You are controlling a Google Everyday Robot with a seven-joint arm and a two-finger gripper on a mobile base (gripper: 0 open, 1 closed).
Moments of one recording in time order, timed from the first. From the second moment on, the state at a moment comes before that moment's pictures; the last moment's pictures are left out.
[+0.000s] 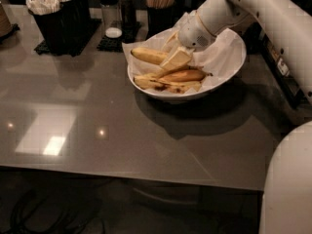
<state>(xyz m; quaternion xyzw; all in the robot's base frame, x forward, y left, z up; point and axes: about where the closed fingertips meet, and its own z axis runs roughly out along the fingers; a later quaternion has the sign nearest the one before) 0.659 -0.036 0.879 -0.70 0.63 0.19 0.29</state>
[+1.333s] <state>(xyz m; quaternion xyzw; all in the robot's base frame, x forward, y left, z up) 0.563 -0.121 0.999 -0.64 0.59 0.29 0.39</state>
